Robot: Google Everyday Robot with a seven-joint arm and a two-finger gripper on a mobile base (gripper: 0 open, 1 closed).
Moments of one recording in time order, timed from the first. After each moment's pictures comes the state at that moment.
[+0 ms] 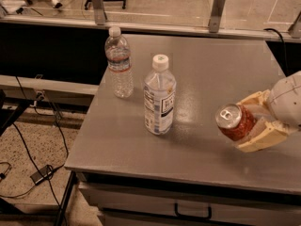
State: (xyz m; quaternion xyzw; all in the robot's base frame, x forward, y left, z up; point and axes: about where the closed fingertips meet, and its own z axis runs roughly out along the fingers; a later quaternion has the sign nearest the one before) arm 0.405 -0.191 0.887 -0.65 0.68 0.15 0.29
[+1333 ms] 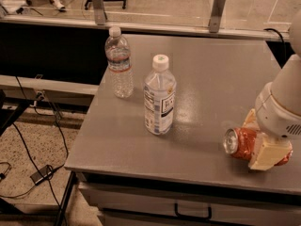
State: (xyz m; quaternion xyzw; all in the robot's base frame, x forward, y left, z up) arm 0.379 -0.222 0.855 -0.68 0.73 0.00 0.04
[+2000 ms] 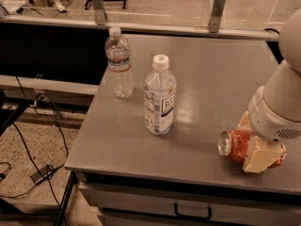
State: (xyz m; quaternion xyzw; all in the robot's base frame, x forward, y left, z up) arm 0.378 -0.213 0.850 -0.67 0.74 -0.01 0.05
